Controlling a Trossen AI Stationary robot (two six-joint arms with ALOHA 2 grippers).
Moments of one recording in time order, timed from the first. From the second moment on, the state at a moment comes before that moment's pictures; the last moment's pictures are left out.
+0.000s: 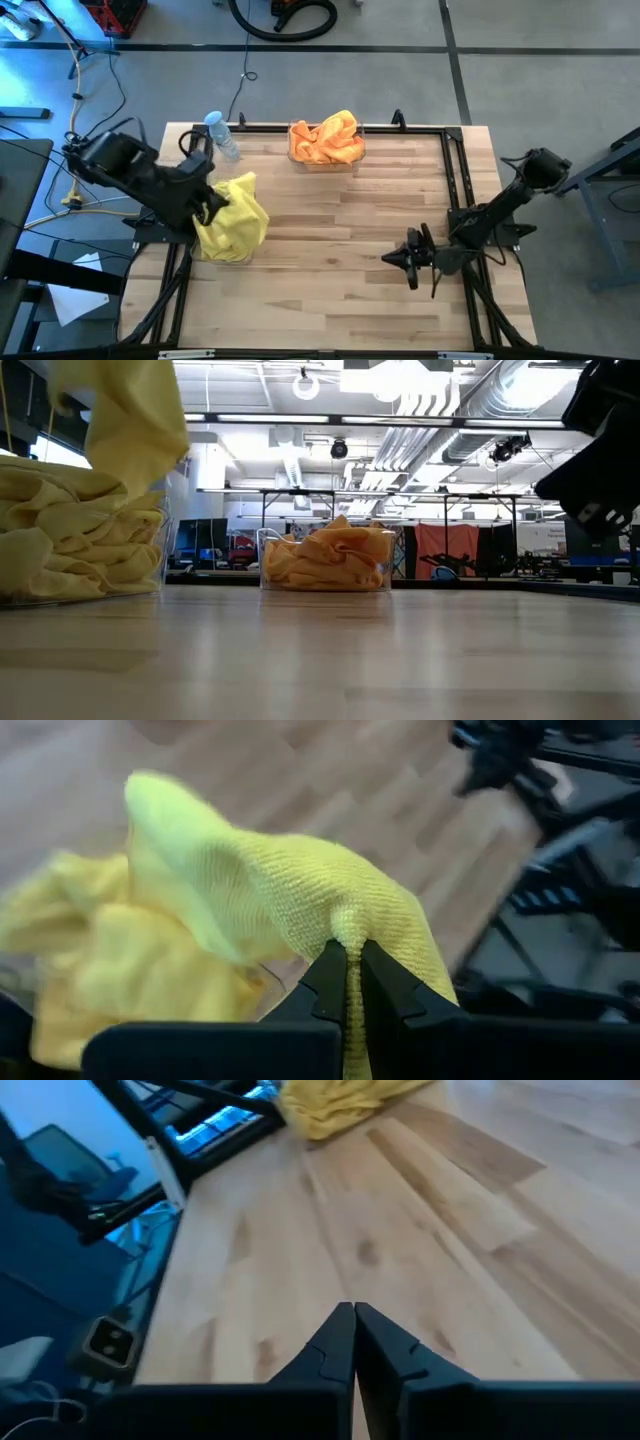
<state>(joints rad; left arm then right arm) -0.42 1.18 1.76 -1.57 -0.33 -1.20 0.75 1.27 0.23 0.60 0.68 0.81</state>
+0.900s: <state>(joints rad) -0.23 0.95 1.03 -1.57 -0.10 -1.31 0.71 1.27 0.23 0.56 0.74 0.87</state>
